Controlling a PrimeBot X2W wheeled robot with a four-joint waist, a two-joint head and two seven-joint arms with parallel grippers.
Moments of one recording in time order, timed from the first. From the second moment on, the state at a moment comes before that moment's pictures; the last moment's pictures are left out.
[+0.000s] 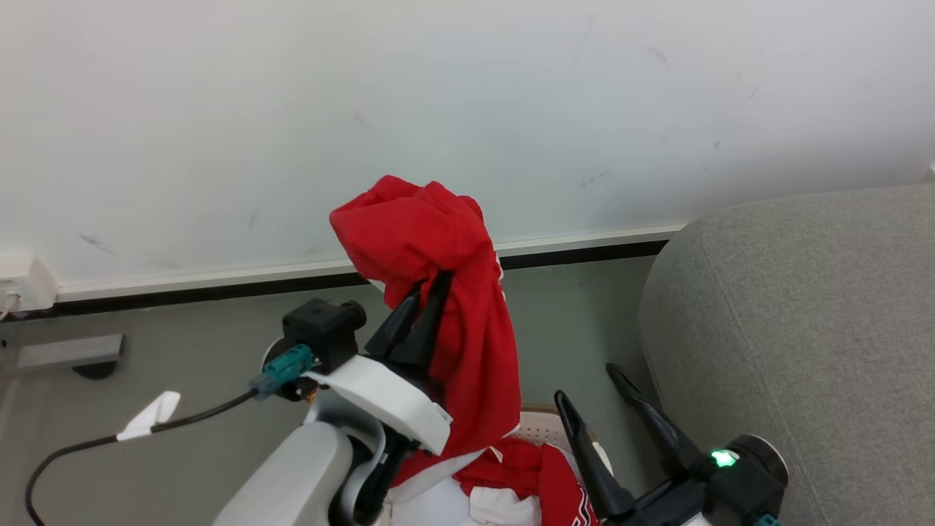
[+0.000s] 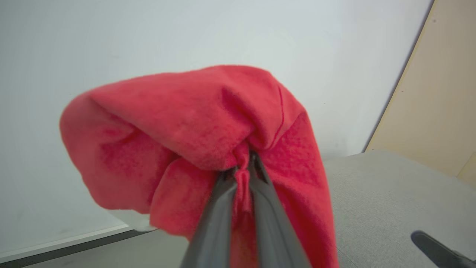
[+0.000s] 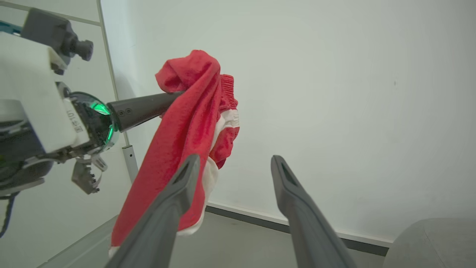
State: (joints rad) left arm -0.49 0.20 -0.59 0.21 -0.57 0.05 -0.18; right arm -0.12 -0.05 0.45 0.07 0.26 0.13 -0.26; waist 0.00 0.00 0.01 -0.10
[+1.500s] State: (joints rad) left arm -0.45 0.17 -0.66 0.20 -0.61 0.05 -0.16; right arm -0.47 -0.05 0.66 0.41 0.58 0.13 -0.26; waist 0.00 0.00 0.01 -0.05
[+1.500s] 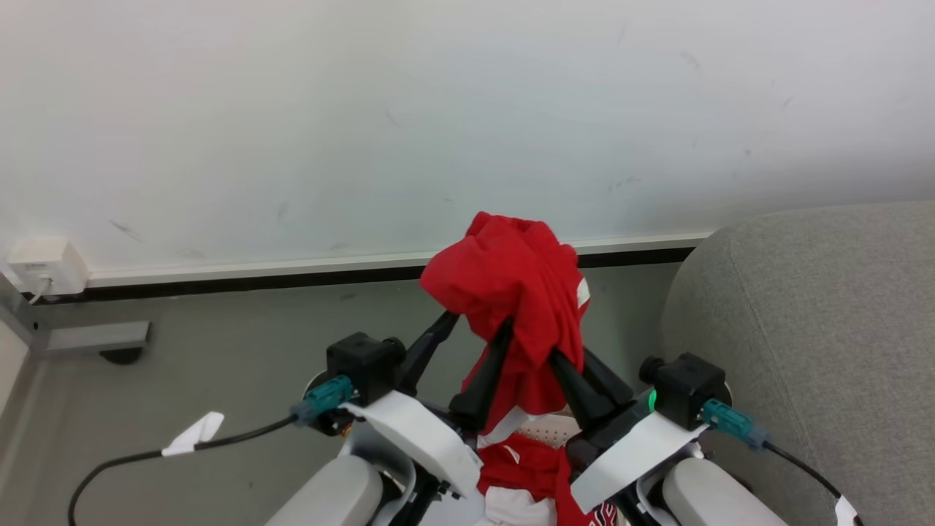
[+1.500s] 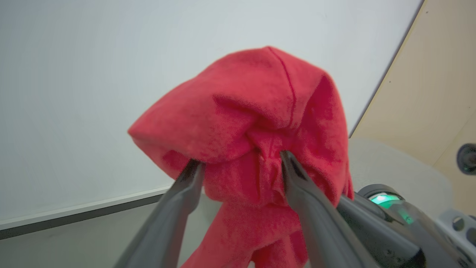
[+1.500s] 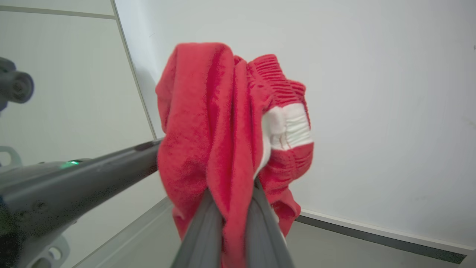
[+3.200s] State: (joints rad) left arm -0.43 0.20 -0.74 0.18 -0.58 0.04 -0.18; right arm -0.36 -0.18 0.33 0.33 0.47 0.13 -0.26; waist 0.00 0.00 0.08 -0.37
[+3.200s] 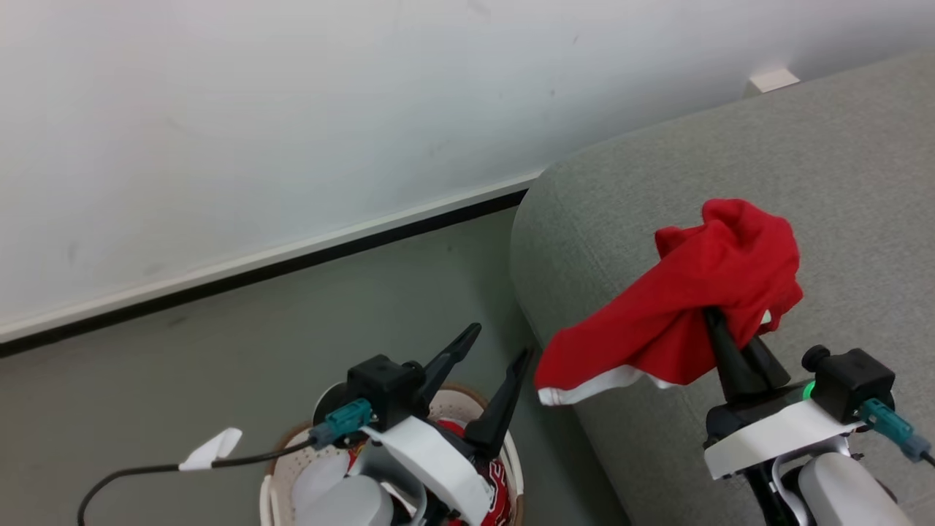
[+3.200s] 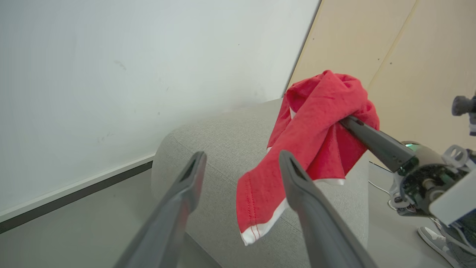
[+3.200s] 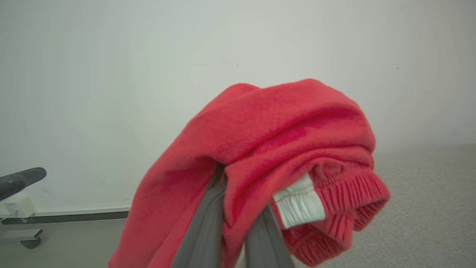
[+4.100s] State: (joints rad) left arm -0.74 0.30 -0.72 0.04 -0.50 -0.06 -0.14; right arm -0.97 -0.30 -0.52 0.52 0.18 0.13 -0.07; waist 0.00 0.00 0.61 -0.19
